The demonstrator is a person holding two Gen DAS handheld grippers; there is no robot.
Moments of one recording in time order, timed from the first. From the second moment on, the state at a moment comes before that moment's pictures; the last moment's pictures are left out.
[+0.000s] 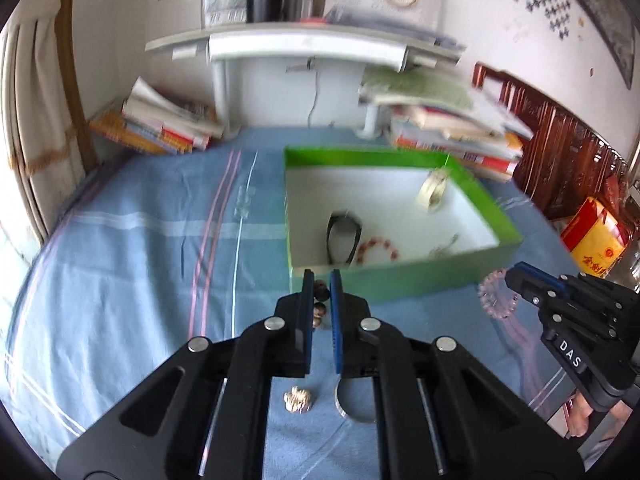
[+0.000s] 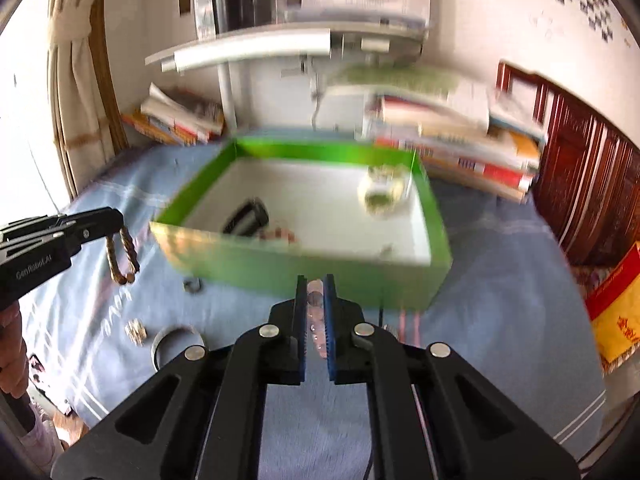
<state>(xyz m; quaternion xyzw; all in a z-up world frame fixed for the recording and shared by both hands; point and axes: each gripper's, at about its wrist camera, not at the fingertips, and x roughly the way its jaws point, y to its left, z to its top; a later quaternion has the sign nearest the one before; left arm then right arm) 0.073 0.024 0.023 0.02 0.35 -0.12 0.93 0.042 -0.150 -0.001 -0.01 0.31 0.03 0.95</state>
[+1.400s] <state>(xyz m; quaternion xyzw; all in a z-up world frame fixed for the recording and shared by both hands) 0.050 0.081 -0.058 0.02 0.46 -0.02 0.89 0.060 -0.077 -0.082 -0.02 0.43 0.16 0.89</state>
